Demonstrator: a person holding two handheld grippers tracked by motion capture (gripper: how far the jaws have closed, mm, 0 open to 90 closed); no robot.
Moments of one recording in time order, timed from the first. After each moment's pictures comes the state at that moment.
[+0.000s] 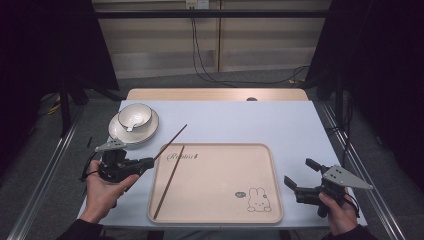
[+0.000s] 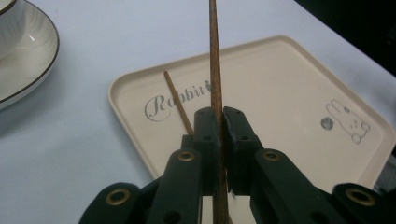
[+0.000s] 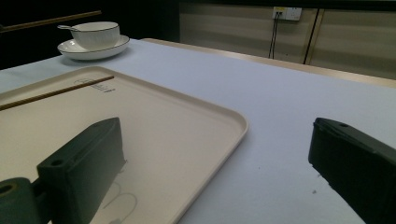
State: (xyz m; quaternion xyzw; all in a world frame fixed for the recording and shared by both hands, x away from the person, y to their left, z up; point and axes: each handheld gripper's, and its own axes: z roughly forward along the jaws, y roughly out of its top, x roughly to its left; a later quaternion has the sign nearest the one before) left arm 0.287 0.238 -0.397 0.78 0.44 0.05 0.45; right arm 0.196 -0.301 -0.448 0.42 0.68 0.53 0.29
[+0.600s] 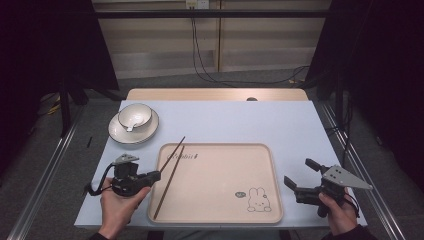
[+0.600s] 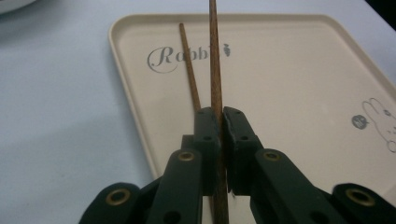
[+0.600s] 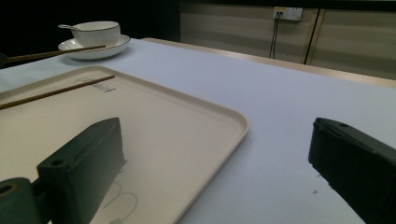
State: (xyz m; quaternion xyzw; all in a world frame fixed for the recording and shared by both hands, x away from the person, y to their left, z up) left arm 0.262 0.210 -0.427 0.76 0.52 0.06 0.40; right arm 0.196 -0.301 -0.448 0.41 0.68 0.53 0.29
